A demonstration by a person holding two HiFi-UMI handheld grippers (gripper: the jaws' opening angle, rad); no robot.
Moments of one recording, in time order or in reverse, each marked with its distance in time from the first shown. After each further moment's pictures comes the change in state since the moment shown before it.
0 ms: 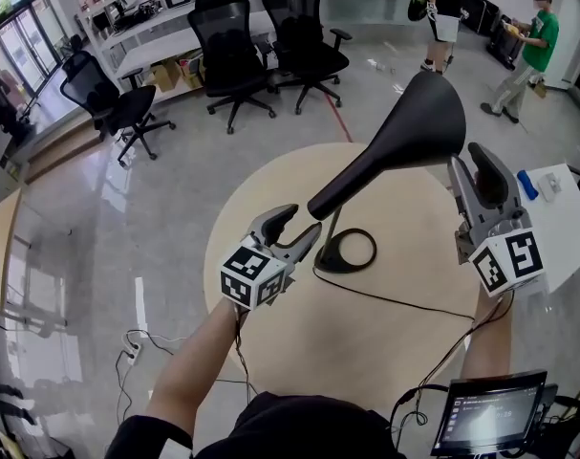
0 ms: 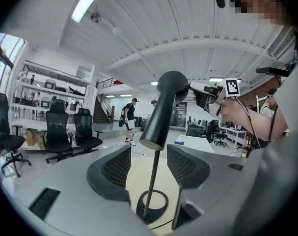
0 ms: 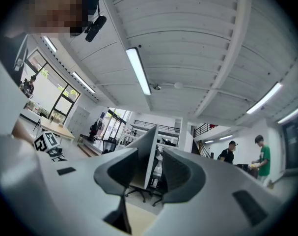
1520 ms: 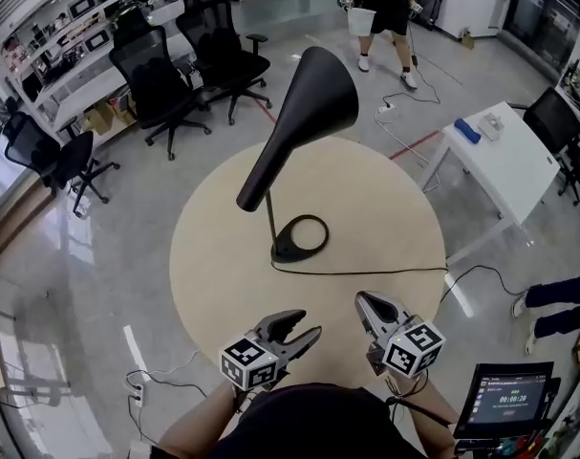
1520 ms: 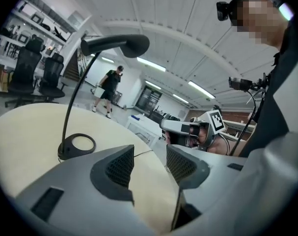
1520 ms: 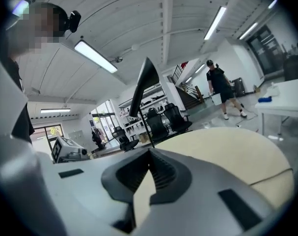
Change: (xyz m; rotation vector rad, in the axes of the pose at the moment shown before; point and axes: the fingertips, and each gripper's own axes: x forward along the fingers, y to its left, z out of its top) left arm -0.074 -0.200 -0.145 -0.285 0.238 -0.449; right arm -0.201 0.191 -0.198 0.691 0.399 -0.047
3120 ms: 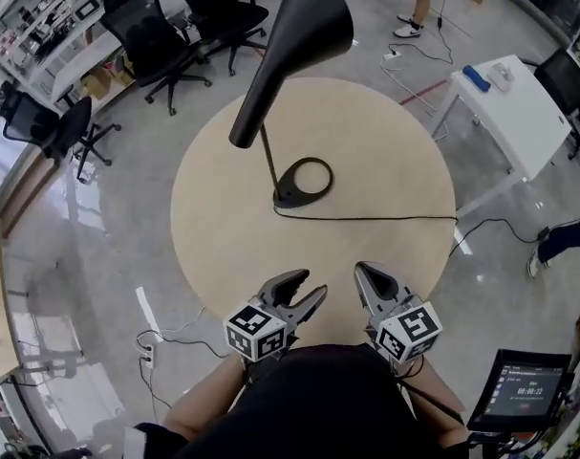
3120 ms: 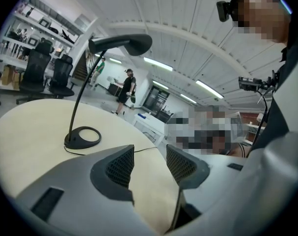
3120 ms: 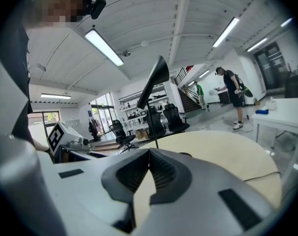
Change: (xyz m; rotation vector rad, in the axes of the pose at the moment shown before) left arm -0.001 -0.021 -0.021 -0.042 0.007 0.093; right arm -0.032 0.032 -0.025 -0.120 0.025 -0.054
